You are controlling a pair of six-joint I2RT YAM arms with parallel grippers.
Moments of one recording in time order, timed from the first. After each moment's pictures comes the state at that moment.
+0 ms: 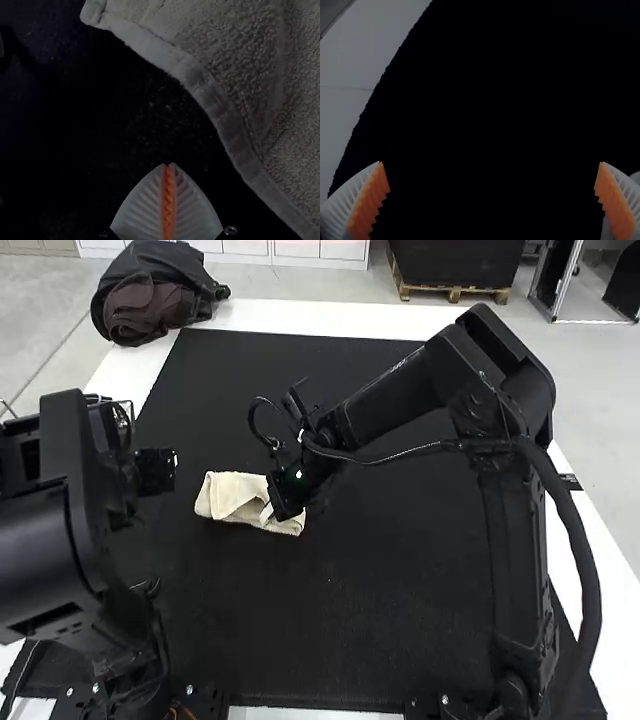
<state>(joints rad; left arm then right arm) 0.47 1.17 0.29 0.39 0.23 0.11 0.87 2.01 1.25 -0.25 -0.45 0.18</state>
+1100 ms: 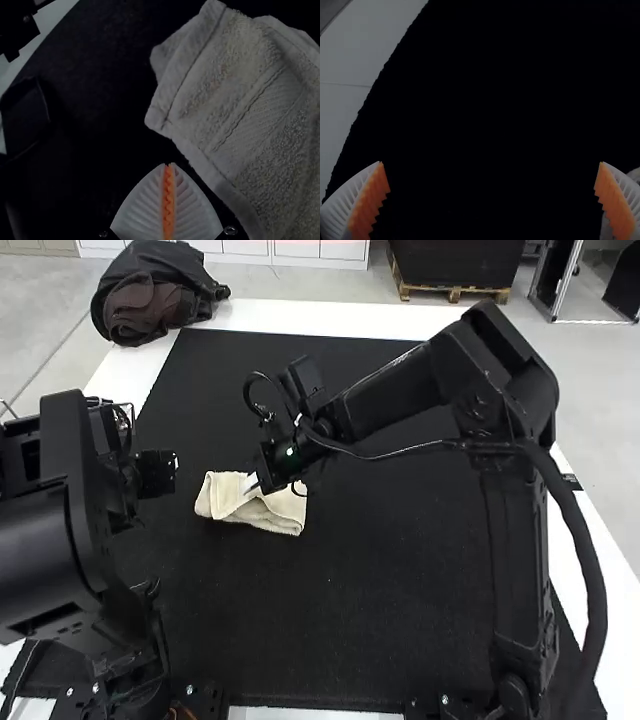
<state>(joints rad) 0.47 1.17 0.29 0.39 0.24 0.11 0.87 2.01 1.28 -0.05 -0.49 0.22</state>
